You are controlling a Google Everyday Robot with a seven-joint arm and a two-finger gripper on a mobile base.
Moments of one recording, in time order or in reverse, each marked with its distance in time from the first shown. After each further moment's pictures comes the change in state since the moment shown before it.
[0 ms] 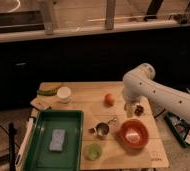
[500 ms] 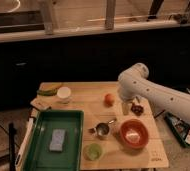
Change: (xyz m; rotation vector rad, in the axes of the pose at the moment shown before) arm -0.004 -0.016 0.013 0.008 -0.009 -0.029
